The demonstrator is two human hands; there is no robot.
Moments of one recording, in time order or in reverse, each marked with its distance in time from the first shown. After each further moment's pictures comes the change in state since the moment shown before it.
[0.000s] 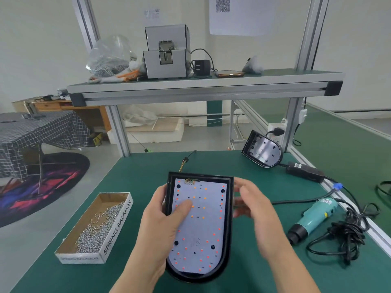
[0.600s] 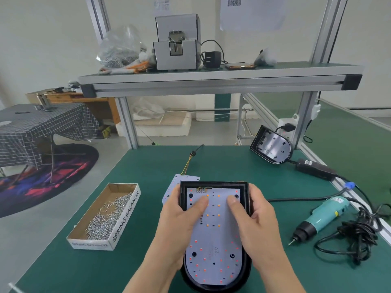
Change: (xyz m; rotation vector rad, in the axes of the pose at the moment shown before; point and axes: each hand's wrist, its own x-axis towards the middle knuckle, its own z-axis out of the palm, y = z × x) left_hand -0.009 0.004 0.016 -0.109 -0.069 -0.092; right_hand -0.020 0.004 0.030 -0.043 0.182 -0.024
